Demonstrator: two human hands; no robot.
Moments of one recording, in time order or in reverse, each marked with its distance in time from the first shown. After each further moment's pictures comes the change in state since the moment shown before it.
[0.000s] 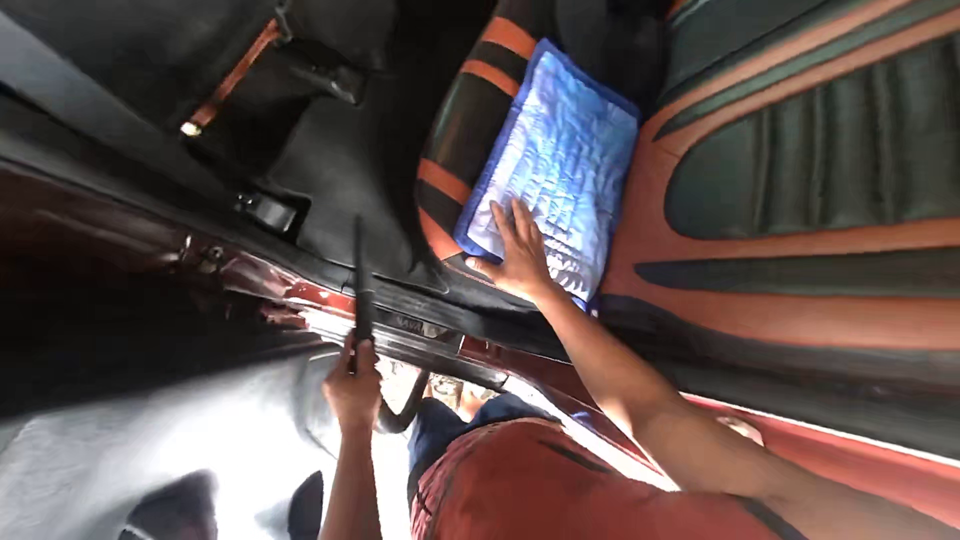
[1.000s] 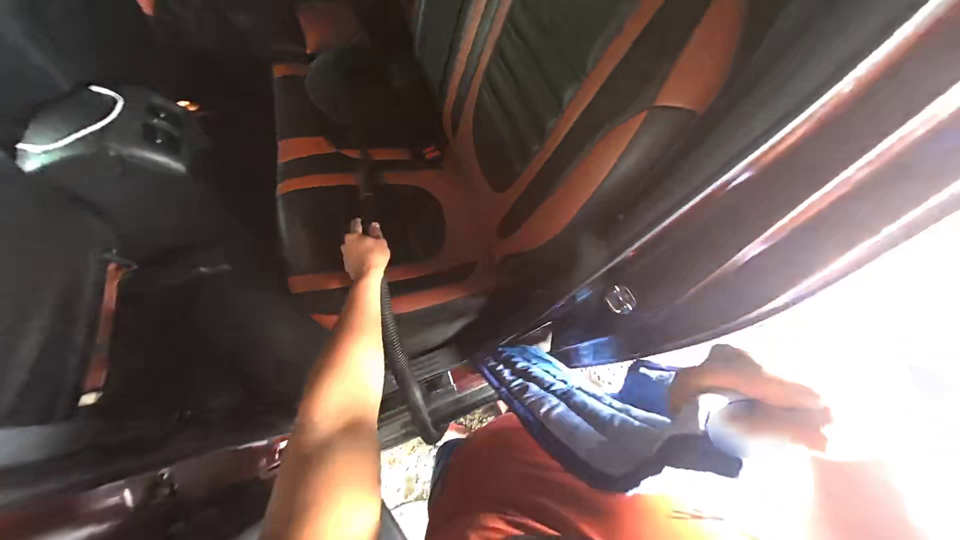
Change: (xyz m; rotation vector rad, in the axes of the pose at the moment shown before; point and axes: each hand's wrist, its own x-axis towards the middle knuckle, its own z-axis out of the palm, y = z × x) left_hand 0.069 0.311 0.220 0.561 -0.465 0.607; right_hand -0.374 -0.006 -0.326 0.676 -0.184 -0.104
